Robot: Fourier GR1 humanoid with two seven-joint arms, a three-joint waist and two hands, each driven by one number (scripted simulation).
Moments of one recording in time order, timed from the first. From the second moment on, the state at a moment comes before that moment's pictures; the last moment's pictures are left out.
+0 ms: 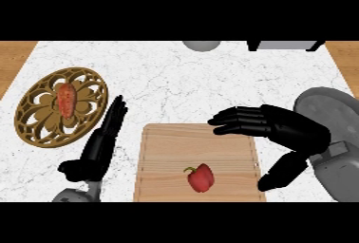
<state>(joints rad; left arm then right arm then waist) -0.07 0.18 -0.30 -1.54 0.14 0.21 -0.14 -0.43 -0.58 0.43 -1.64 0.13 0.44 -0.43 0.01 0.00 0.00</state>
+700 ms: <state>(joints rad) -0.05 0.19 -0.28 -1.56 0.15 0.17 -0.13 -0.53 -0.48 0.79 -1.71 0.61 0.49 -0.11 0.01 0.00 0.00</state>
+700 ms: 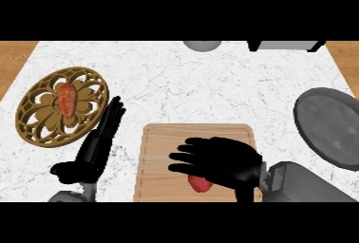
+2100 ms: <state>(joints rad) -0.06 0.11 -0.21 -1.58 0.06 0.11 -0.08 -0.40 -0.19 0.72 -1.40 1.11 0.47 -0.22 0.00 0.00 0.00</state>
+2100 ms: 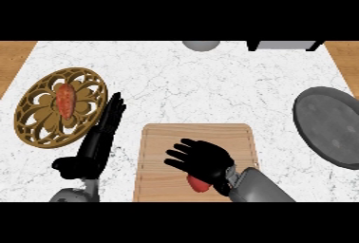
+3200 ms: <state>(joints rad) -0.03 0.08 -0.17 -1.59 0.03 0.07 -0.10 -0.45 -0.10 0.67 -1.17 1.35 0.22 -0.42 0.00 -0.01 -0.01</state>
